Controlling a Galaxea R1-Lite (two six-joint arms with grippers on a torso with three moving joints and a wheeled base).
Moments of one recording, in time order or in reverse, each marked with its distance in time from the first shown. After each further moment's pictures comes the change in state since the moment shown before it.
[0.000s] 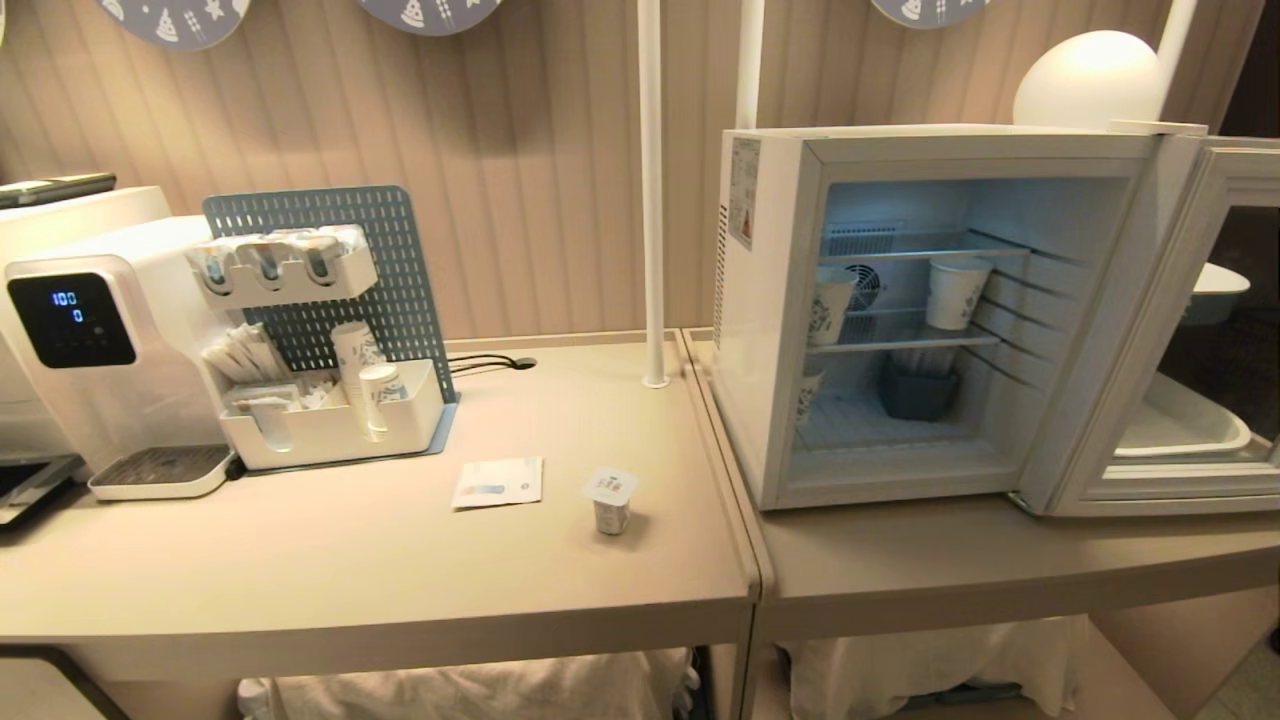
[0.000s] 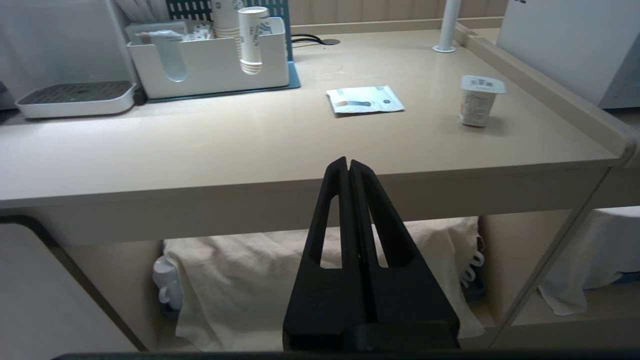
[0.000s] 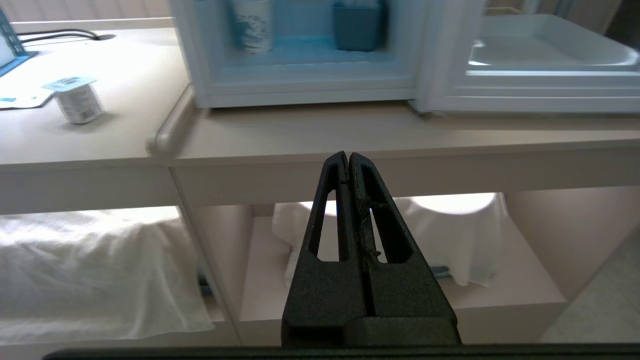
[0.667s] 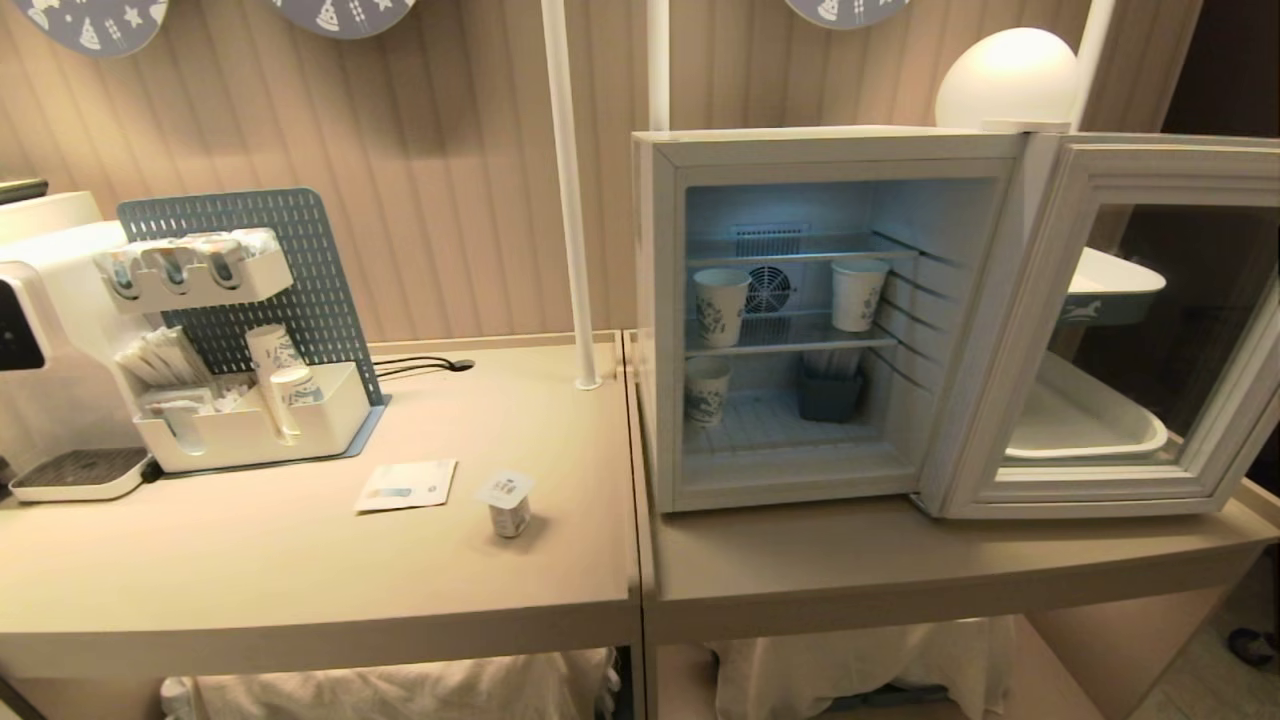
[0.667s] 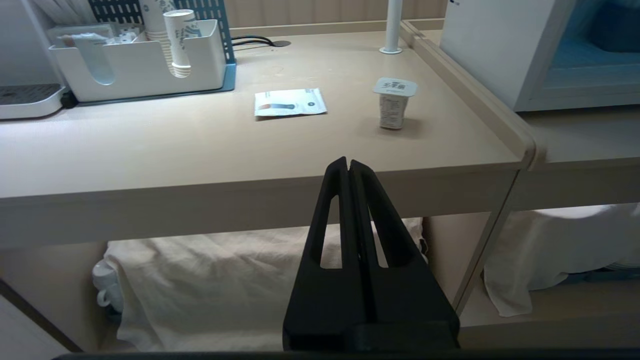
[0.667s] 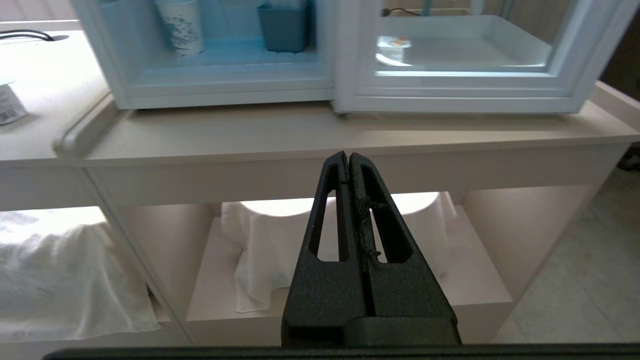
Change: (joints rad) left arm -0.001 0.001 0.000 0.000 0.000 -0.002; right arm -0.001 0.000 0.000 0.000 0.000 0.000
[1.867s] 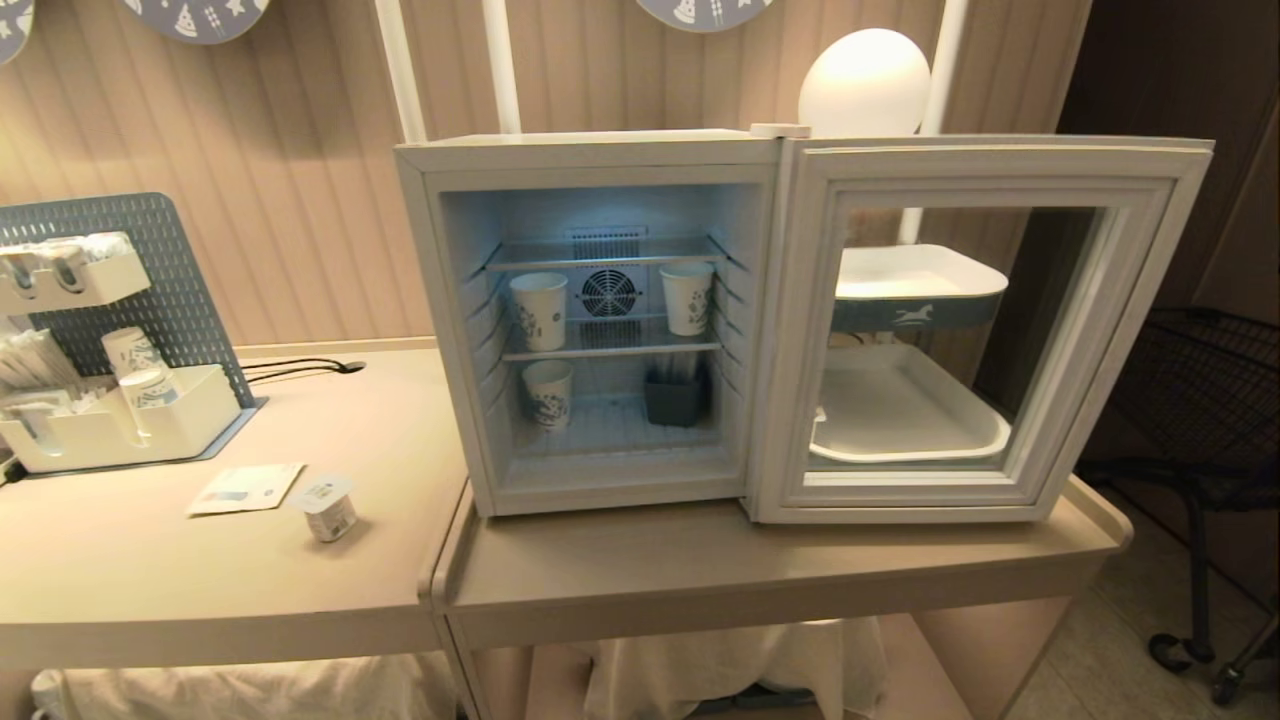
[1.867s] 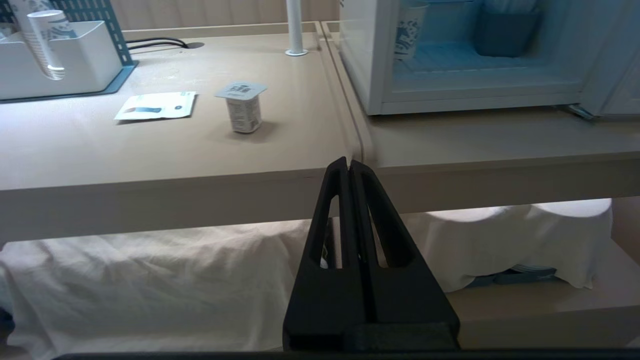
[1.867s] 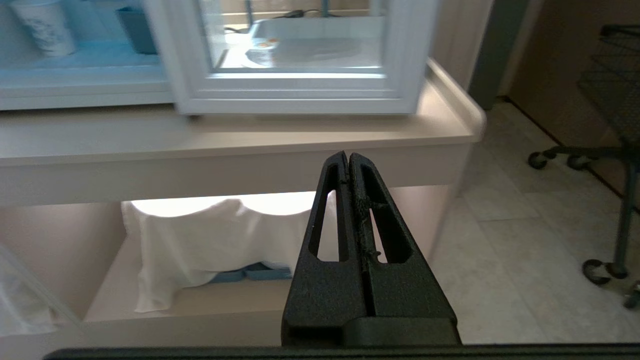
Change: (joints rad) left arm 0.000 0.000 0.000 0.000 0.000 0.000; right arm 0.000 0.000 0.000 0.000 0.000 0.000
